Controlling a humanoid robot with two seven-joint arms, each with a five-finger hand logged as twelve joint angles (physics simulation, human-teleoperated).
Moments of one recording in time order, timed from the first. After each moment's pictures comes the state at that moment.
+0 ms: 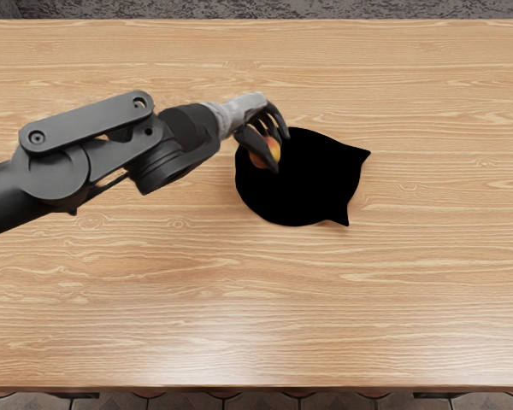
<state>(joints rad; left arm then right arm) -1.23 0.20 -0.32 -1.25 0.82 0.12 0.61 -0.04 0.00 0.10 0.23 -0.19 0.11 -0.10</state>
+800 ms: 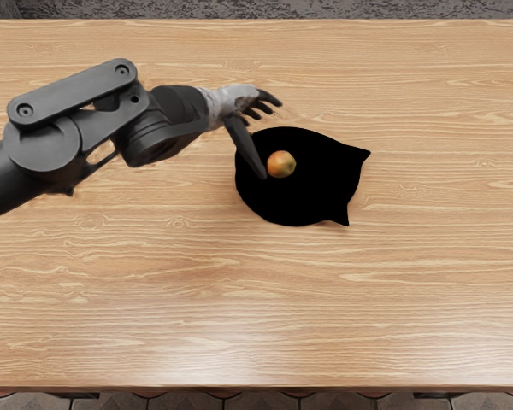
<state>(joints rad) -1.26 0.21 -0.39 -1.13 0.76 -0.04 0.61 -0.04 0.00 0.10 0.23 -0.19 0.11 -0.10</state>
